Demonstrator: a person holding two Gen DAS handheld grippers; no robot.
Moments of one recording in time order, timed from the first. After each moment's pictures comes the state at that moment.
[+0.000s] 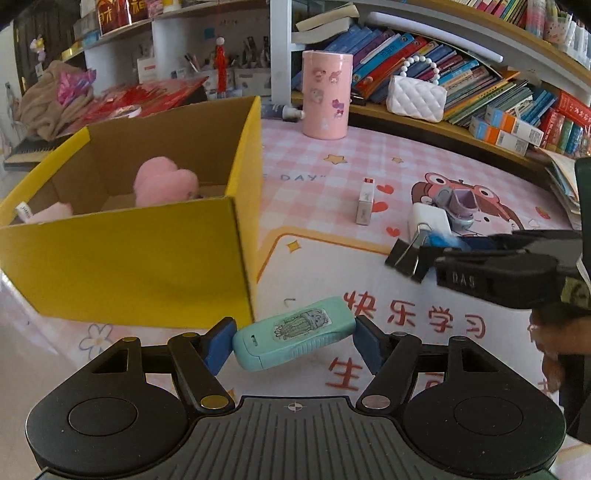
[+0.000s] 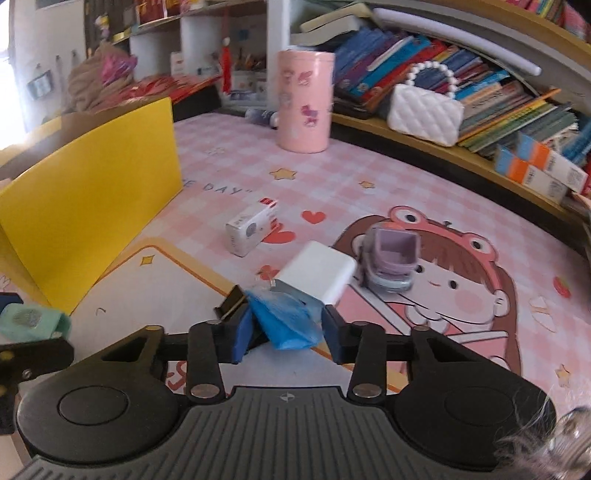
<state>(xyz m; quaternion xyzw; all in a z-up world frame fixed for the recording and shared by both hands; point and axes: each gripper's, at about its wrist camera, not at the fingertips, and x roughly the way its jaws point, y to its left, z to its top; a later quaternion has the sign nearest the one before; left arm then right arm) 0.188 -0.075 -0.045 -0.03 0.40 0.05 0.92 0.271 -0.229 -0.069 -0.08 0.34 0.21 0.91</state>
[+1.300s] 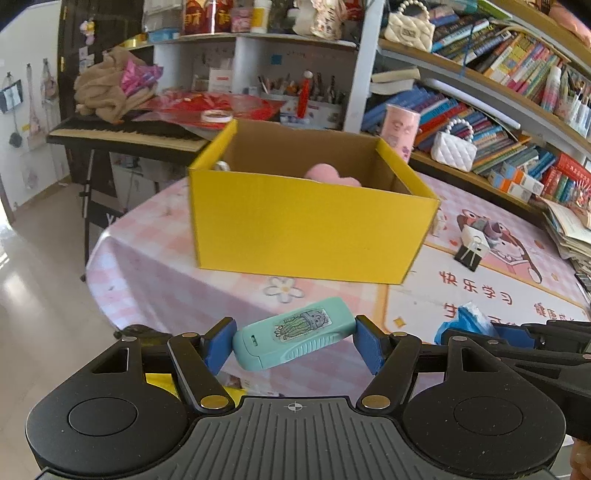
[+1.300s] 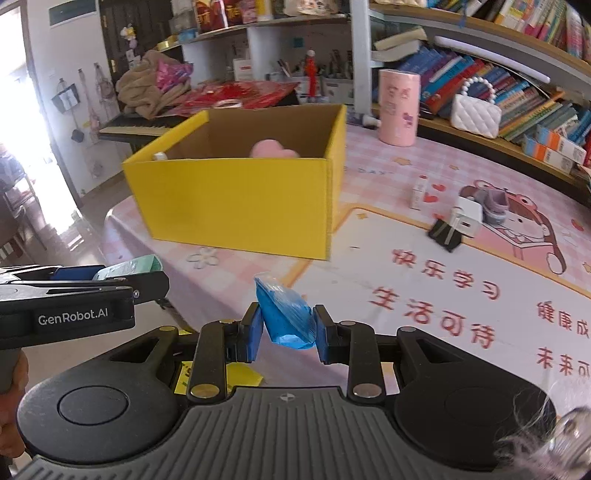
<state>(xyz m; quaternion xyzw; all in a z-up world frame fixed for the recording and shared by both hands) 0.052 0.085 -0.015 -0.08 0.34 0.05 0.93 0.062 -0.081 -0.012 -0.04 0.36 0.22 0.91</state>
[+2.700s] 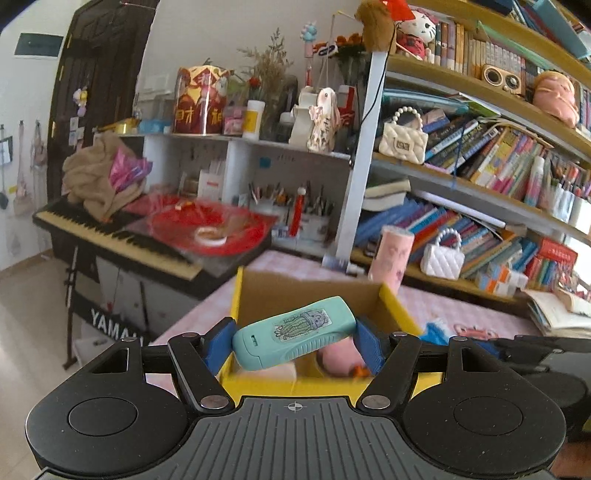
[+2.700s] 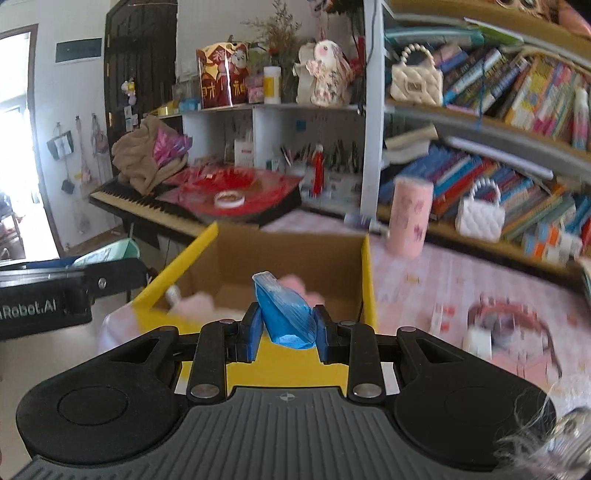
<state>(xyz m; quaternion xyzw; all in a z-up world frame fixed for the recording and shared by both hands) 0.113 0.144 0.068 -0.08 0.20 0.02 0.98 0.135 -0.012 0.060 -0.05 0.24 0.19 0.95</state>
